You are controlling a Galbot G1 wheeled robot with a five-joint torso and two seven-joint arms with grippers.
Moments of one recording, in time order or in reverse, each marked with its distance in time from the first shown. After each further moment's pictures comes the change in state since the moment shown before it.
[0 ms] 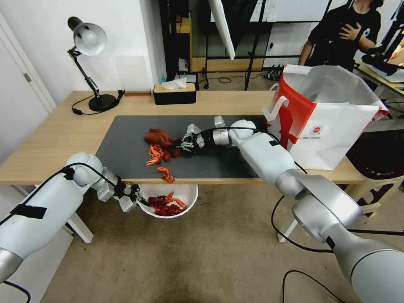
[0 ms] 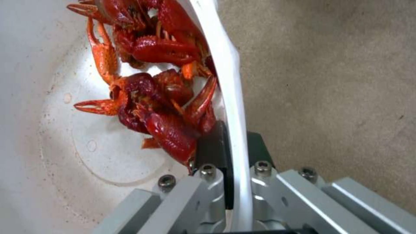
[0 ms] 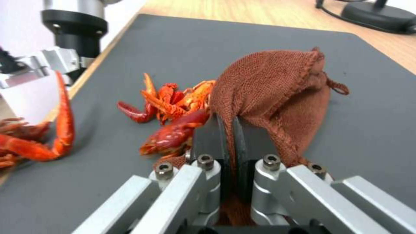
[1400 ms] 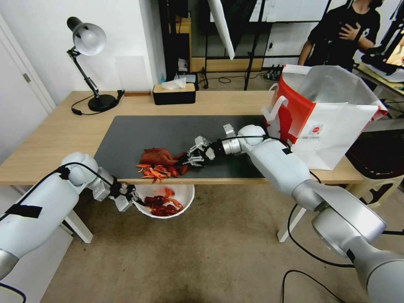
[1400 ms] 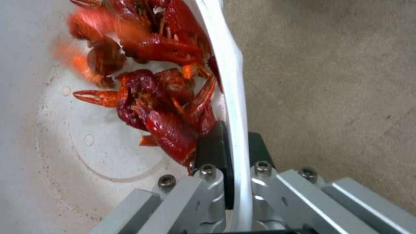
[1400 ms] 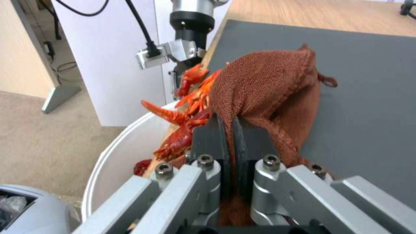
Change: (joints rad) left arm 0.007 0.029 -0.010 0.019 -0.021 0.000 0.000; right arm -0.087 -0.152 -0.046 0.232 0.099 -0.036 -0.174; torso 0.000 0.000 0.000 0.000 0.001
